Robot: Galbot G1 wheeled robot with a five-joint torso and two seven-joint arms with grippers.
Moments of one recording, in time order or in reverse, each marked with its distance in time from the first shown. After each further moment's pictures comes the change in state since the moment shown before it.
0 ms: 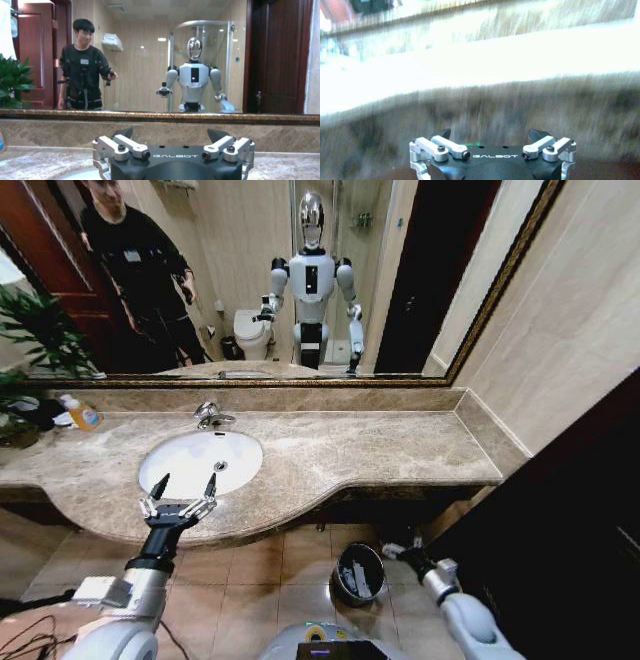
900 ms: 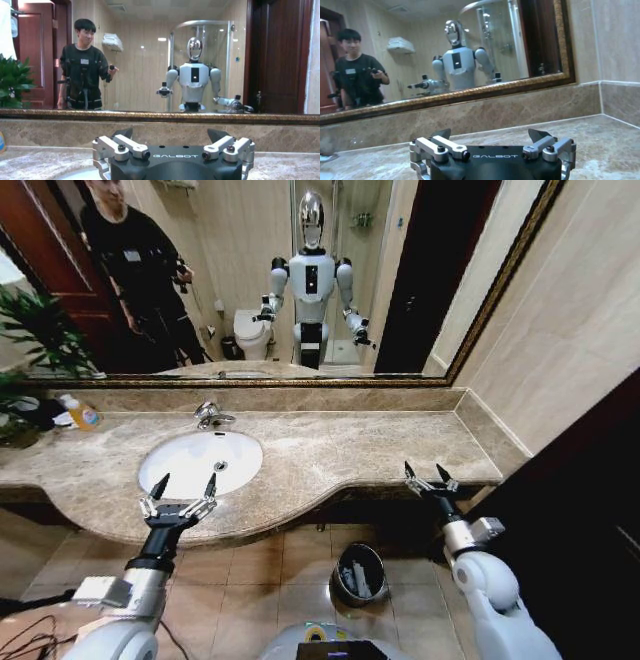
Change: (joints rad) left arm 0.000 0.000 0.000 0.000 0.000 0.000 0.000; right arm 0.091 0.087 0.068 0.231 0.028 -0.035 0.130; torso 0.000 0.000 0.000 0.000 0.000
